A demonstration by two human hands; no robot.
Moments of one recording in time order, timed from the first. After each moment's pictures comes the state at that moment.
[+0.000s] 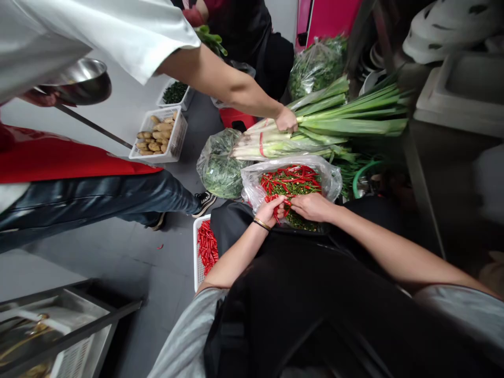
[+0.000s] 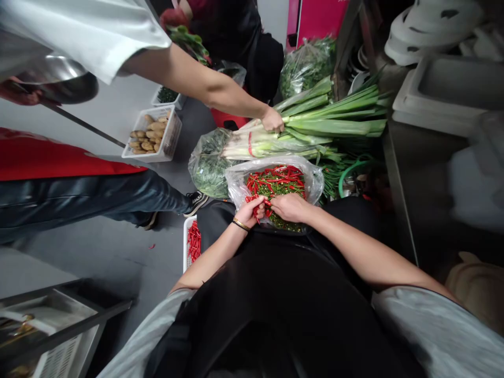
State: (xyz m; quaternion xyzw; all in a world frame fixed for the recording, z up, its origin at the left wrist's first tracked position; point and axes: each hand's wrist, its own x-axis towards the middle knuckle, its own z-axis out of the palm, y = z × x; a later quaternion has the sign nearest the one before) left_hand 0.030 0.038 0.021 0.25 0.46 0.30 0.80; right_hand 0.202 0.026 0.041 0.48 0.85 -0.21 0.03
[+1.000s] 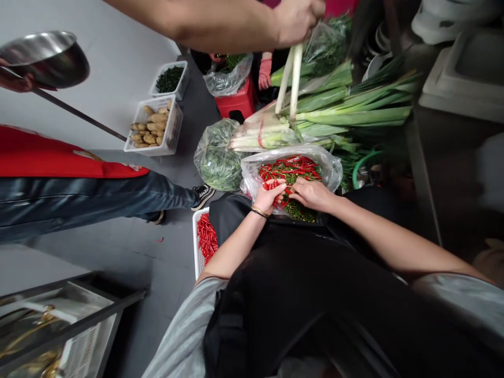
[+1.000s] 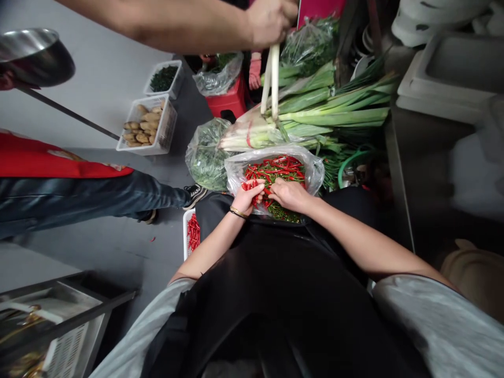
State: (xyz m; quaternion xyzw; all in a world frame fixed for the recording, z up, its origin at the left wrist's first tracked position) left_hand 0.034 0.049 0.024 0.32 0.47 0.36 0.74; right_hand 0.207 0.026 0.041 0.52 0.84 -0.14 0.01
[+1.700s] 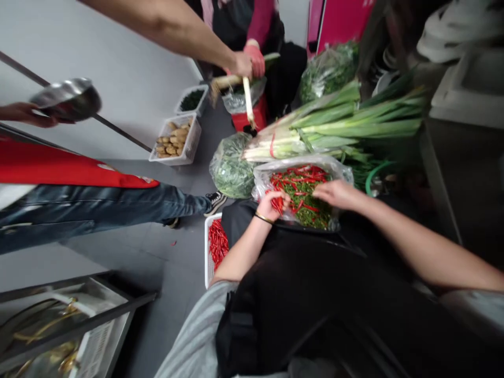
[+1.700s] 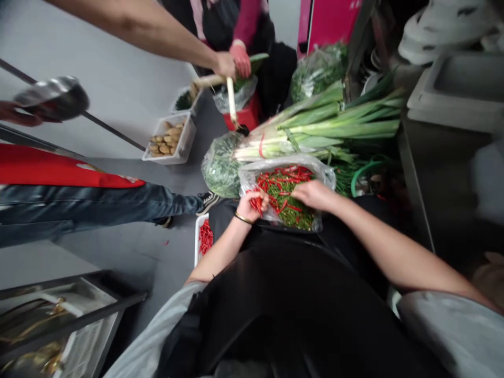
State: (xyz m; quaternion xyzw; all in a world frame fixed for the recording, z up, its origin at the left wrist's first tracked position) left_hand 0.001 0.052 0.035 0.18 0.38 0.32 0.85; right_hand 0.239 0.029 0.054 0.56 0.78 -0.28 -0.03
